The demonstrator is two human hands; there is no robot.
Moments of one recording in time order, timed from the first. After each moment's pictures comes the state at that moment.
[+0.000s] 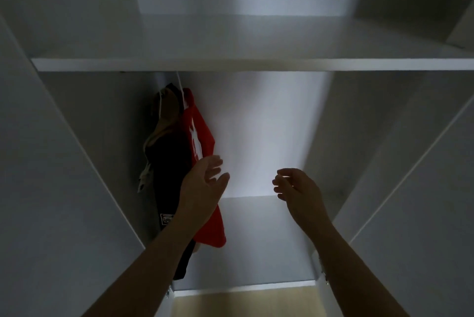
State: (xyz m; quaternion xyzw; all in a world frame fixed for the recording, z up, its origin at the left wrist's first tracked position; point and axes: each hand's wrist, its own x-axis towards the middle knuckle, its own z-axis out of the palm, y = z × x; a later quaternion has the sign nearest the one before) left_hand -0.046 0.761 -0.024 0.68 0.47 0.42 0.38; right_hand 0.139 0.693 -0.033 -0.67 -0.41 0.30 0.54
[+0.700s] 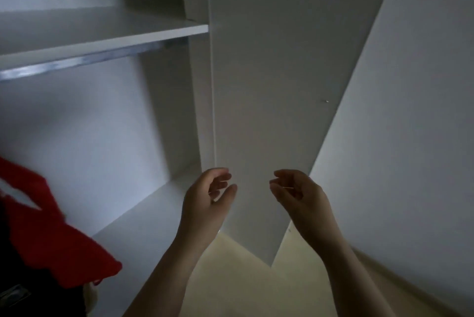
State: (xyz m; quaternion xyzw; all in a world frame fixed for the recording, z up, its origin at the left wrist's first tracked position) left_hand 0.043 0.534 -0.007 0.78 0.16 0.23 0.56; right_hand 0.119 0.363 0.001 -0.81 -0.21 0.03 0.55
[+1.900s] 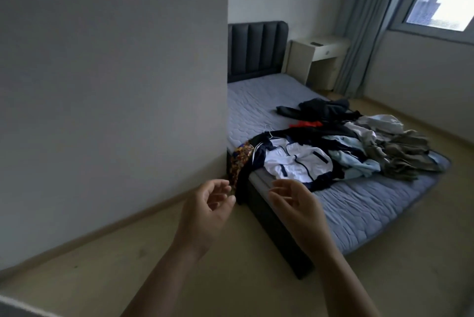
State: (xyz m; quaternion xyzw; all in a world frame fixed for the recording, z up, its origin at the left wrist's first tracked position) left_hand -0.090 -0.067 -0.028 0.72 -0.30 -0.17 0.60; right_hand -0.224 -0.202 -0.027 -0.75 0.32 -0.29 0.50
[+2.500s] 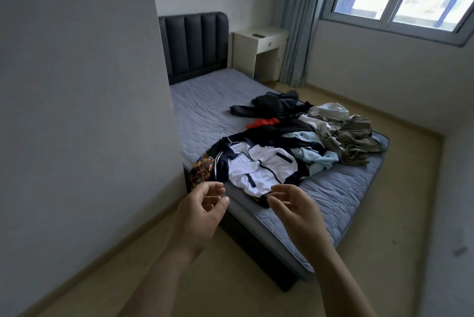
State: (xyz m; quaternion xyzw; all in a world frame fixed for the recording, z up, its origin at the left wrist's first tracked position) left_hand 0.038 -0.250 -0.058 0.68 -0.38 -0.27 0.57; right_hand -0.139 -0.335 -0.033 -0.68 0.45 -0.33 0.47
